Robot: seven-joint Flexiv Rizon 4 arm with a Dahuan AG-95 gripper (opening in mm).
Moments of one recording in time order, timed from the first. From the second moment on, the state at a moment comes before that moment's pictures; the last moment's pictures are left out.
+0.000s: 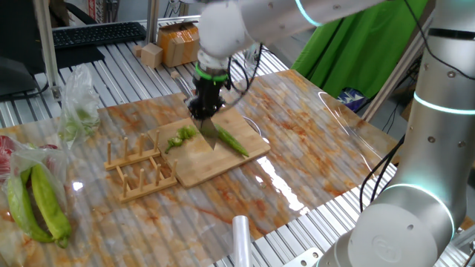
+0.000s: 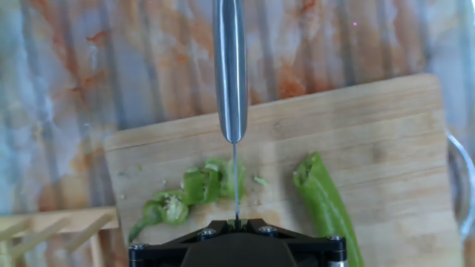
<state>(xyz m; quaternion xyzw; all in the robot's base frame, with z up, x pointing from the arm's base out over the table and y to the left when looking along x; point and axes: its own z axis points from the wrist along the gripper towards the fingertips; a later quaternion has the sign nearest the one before) 0.577 0.006 0.105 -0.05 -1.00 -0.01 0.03</state>
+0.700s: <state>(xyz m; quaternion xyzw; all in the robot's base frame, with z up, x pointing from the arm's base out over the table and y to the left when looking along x) 0.591 -0.004 0.145 -0.08 -0.99 -0.02 0.06</state>
